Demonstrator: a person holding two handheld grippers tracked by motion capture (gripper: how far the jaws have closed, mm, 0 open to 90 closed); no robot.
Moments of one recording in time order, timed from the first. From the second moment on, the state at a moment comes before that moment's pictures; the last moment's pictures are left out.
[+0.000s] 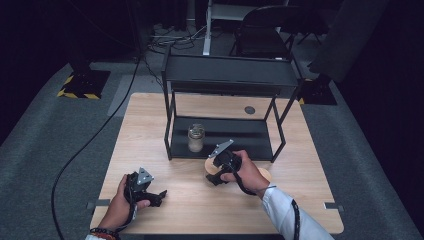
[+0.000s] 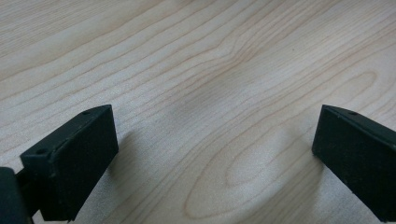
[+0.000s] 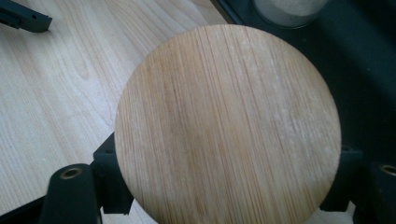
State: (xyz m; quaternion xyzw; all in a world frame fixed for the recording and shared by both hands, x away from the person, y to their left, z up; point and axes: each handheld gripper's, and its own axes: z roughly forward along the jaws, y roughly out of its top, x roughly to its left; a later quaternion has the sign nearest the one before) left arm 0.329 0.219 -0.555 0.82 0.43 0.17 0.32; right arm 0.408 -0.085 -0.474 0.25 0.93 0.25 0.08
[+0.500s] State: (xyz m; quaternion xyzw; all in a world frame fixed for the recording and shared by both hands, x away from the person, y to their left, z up) left arm 0.329 0.219 -0.555 0.82 0.43 0.17 0.32; right arm 0.419 -0.093 -0.451 0.25 0.93 0.26 0.09
